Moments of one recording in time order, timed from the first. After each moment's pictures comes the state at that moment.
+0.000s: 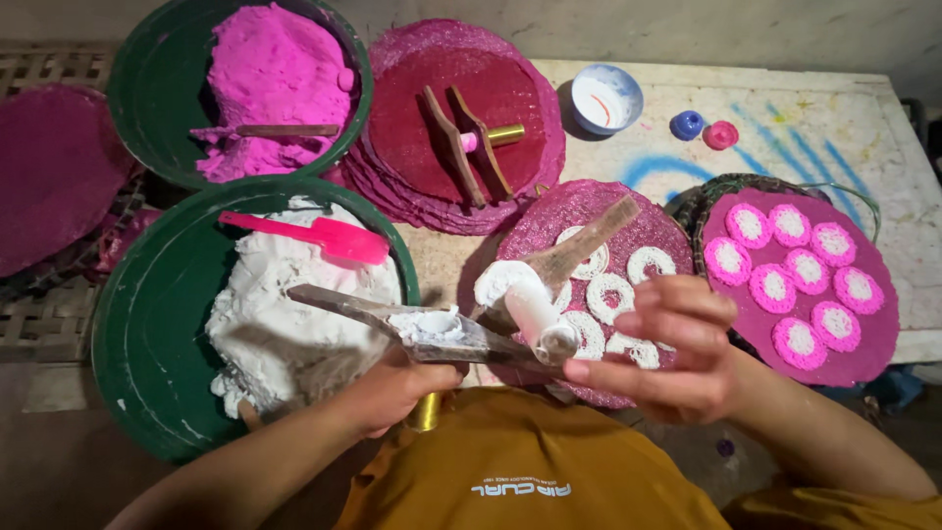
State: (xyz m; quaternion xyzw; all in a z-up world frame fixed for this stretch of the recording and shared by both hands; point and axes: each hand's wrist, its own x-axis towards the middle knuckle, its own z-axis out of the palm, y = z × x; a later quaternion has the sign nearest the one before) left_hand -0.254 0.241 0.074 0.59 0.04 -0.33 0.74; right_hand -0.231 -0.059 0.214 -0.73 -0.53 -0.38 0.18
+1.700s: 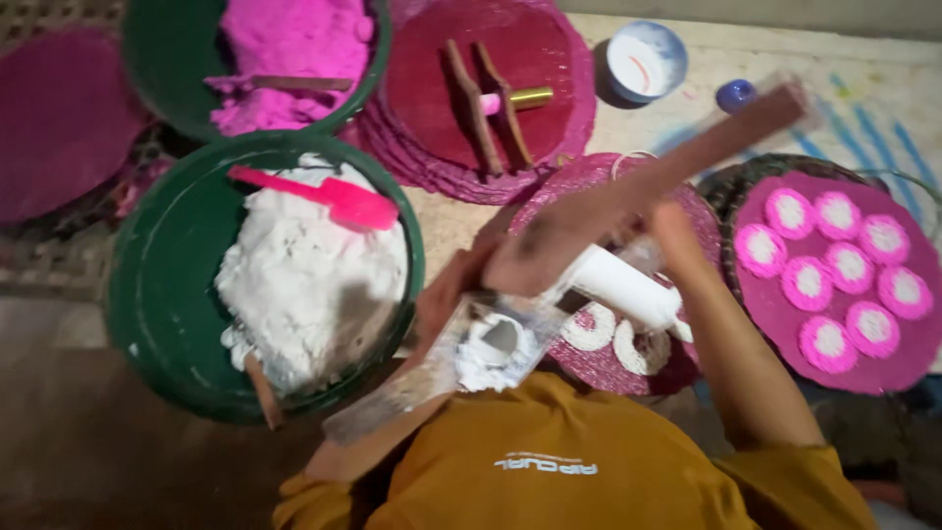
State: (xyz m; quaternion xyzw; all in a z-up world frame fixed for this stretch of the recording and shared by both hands) left_hand -0.232 0.165 0.045 0.81 -0.20 0.24 0.51; right_hand -0.104 -0.124 0.051 -0.84 0.03 0.17 0.52
